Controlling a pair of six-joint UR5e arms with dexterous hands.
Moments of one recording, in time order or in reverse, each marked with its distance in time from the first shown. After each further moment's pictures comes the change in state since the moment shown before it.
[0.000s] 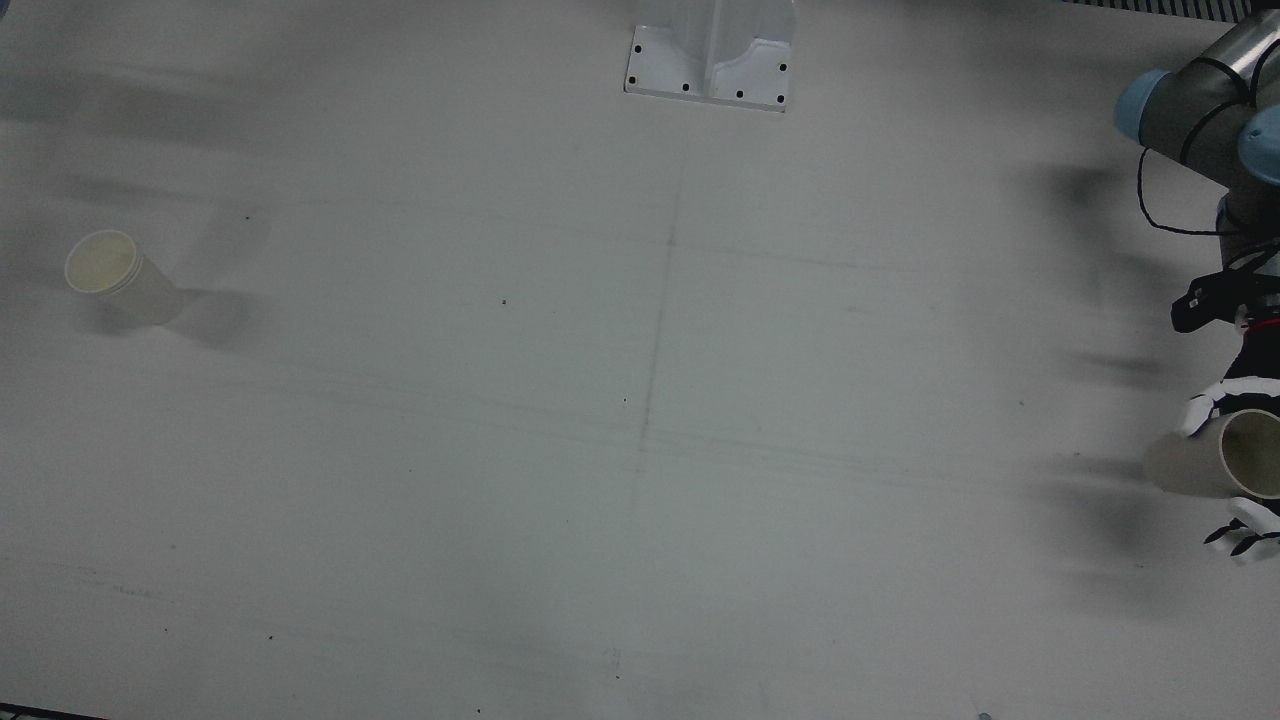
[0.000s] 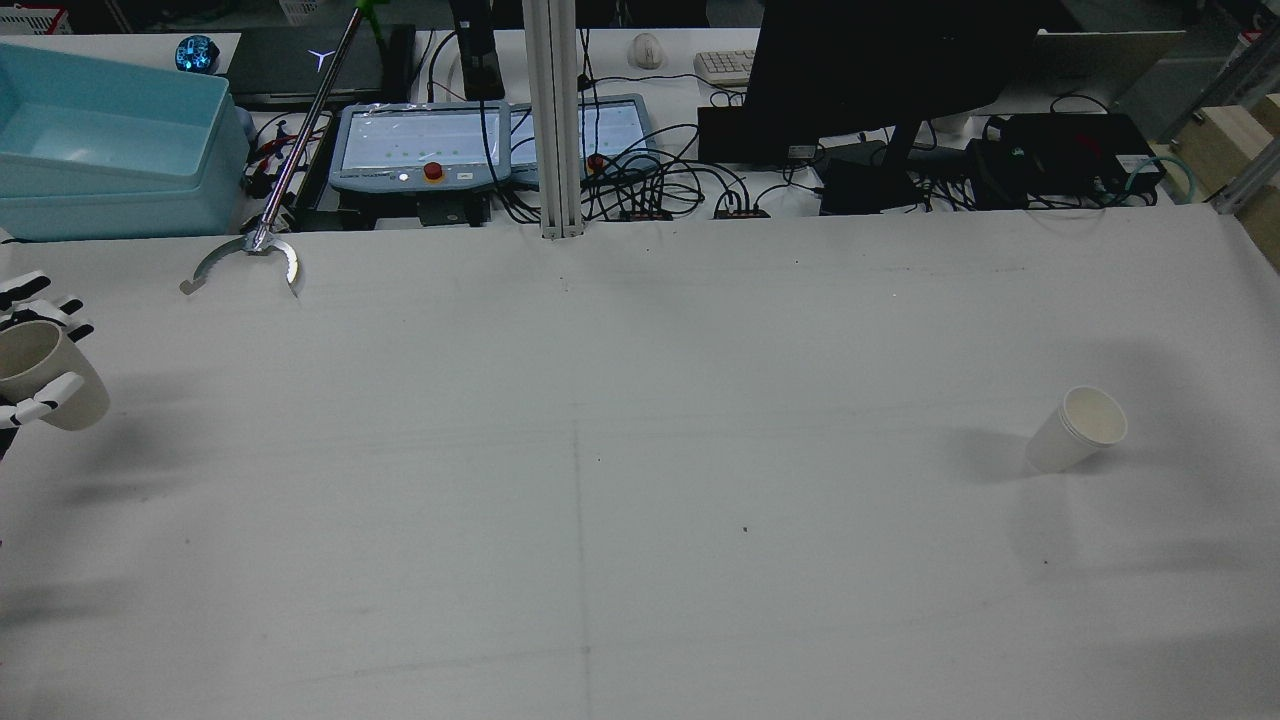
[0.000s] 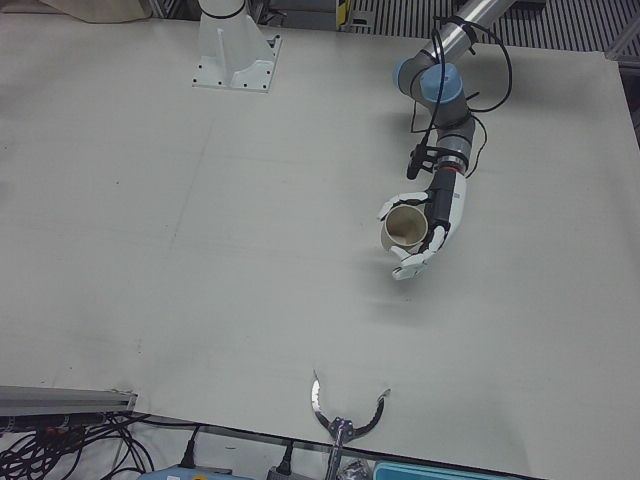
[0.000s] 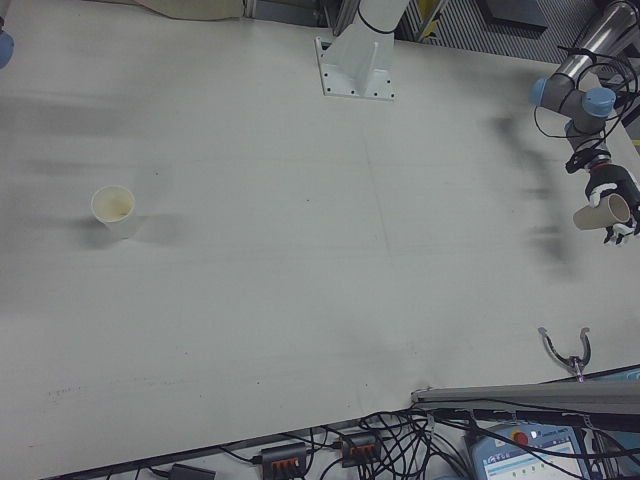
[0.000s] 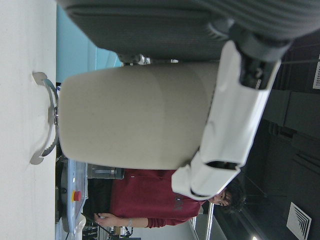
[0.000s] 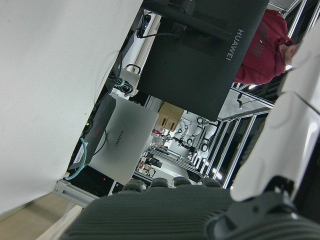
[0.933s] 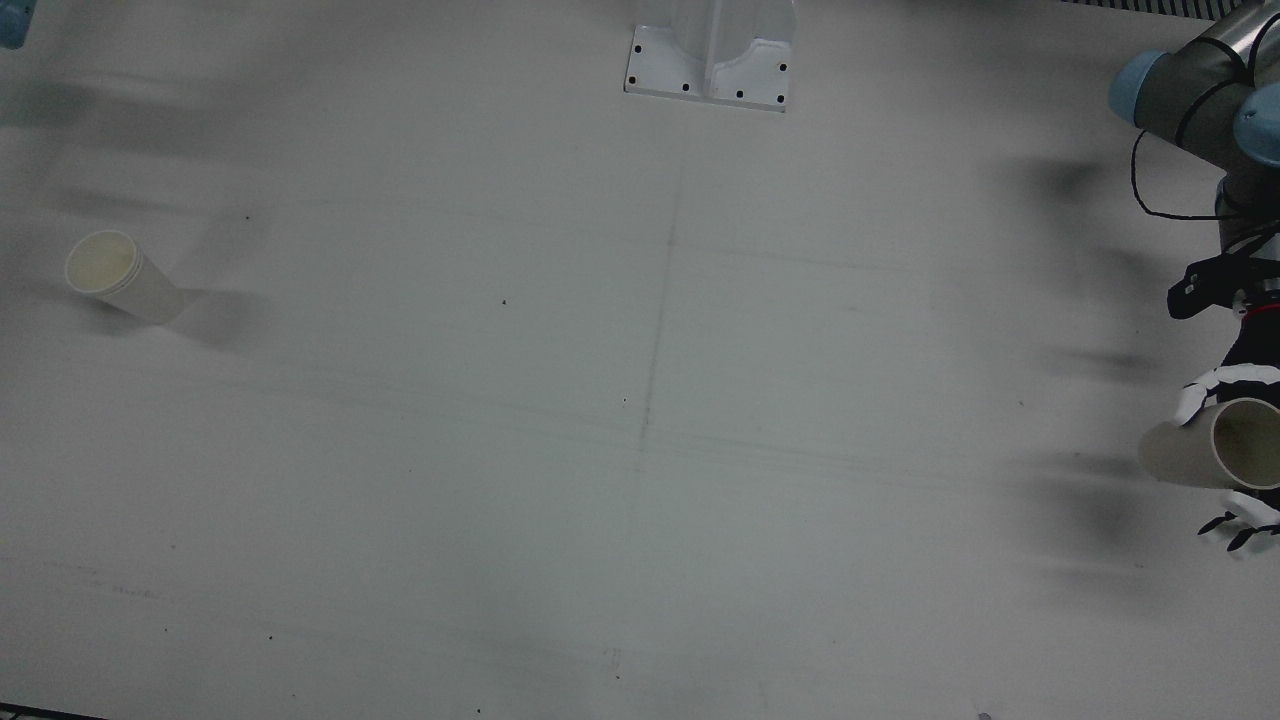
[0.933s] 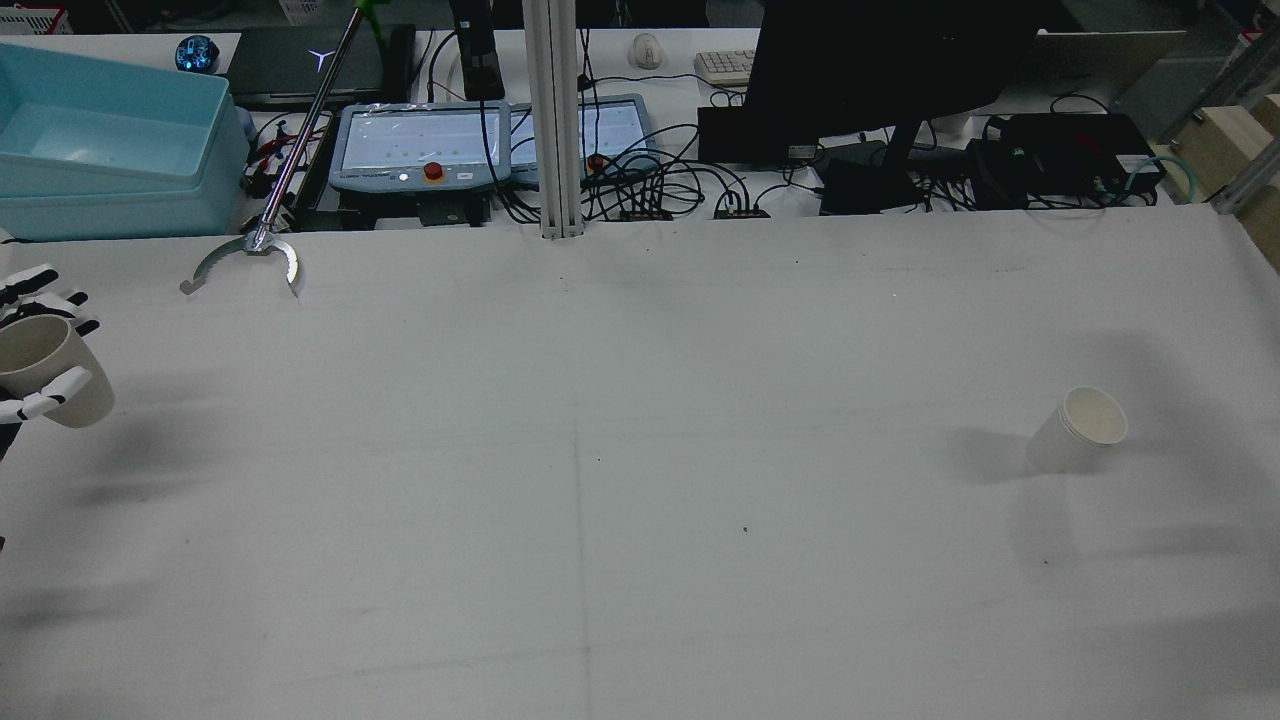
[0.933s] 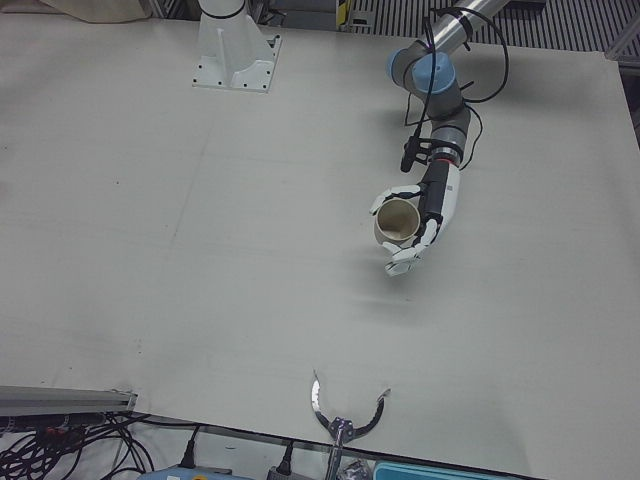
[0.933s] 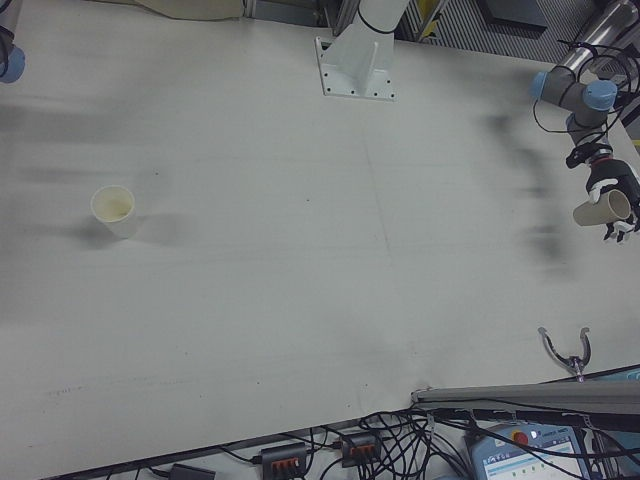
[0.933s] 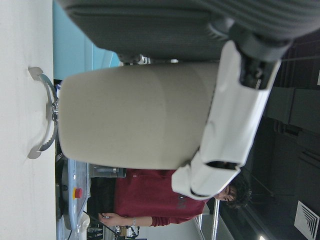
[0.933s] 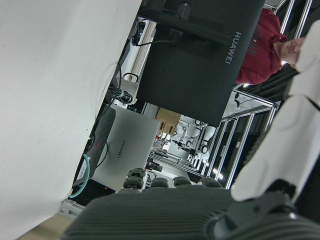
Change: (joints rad) left arm 0.005 0.000 -0.072 0.101 0.001 0.001; right arm -0.084 0.037 -0.076 0.057 0.082 0.056
